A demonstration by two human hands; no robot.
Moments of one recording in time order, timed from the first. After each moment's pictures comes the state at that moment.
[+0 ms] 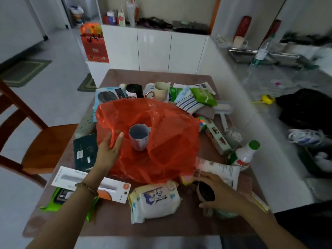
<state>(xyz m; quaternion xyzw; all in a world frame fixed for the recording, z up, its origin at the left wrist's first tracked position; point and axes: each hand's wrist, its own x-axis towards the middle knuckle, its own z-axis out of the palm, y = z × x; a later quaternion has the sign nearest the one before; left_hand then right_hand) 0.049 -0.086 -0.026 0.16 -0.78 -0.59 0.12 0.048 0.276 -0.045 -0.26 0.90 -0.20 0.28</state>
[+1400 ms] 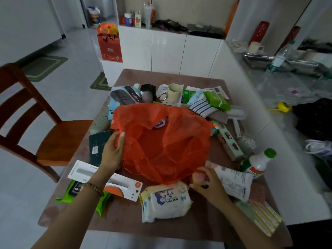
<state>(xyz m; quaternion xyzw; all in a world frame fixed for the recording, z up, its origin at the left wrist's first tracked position) 0.065 -0.104 -0.020 0.21 -0.77 -0.58 0.15 0.036 0.220 -0.101 -0.14 0.87 -0.45 0.11</state>
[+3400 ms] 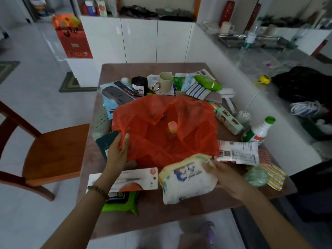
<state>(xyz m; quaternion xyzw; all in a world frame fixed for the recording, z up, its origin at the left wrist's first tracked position) 0.079 -0.177 -0.039 0.07 -0.77 -0.63 0.08 0.113 0.127 -0.017 0.12 0.70 -0.65 0.27</state>
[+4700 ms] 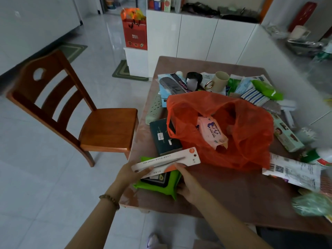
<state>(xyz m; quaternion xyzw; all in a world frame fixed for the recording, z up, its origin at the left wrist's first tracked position) 0.183 -0.281 -0.107 0.31 -0.81 -0.46 -0.16 0.138 -0.083 -0.108 0.23 0.55 -0.71 0.39</state>
